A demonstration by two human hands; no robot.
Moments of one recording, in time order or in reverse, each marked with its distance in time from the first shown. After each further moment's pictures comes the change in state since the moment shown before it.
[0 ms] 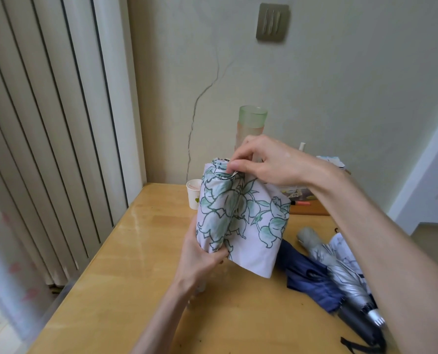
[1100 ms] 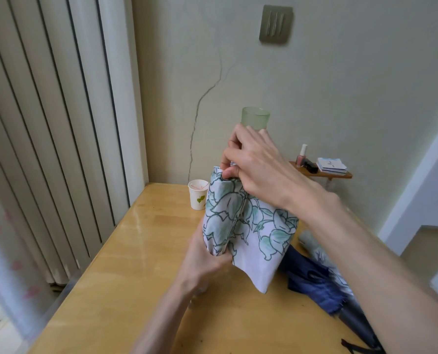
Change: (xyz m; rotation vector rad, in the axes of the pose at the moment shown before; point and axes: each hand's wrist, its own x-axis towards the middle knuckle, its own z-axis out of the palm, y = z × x) left_hand -0.003 0.009 0.002 0.010 -0.116 0.033; right_hand 0.002 -0.006 0.037 -0.434 0.390 -0.343
